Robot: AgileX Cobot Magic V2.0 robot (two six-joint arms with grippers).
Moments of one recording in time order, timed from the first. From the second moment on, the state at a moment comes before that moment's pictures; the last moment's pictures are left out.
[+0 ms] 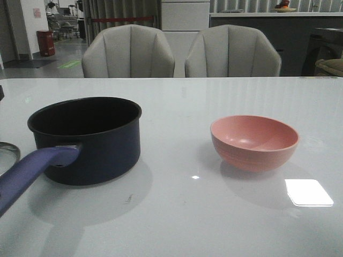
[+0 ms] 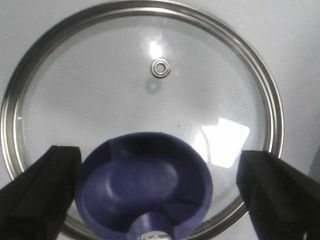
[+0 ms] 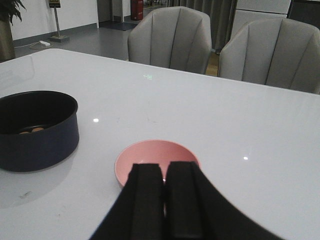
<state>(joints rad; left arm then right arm) 0.07 1.93 -1.37 -0.07 1.01 -0.18 0.37 0.27 -0.20 0.11 0.09 -0.10</state>
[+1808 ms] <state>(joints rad) 0.07 1.92 -1.45 -0.06 1.10 -0.18 0.37 0.27 -0.20 0.11 0.09 -0.10</state>
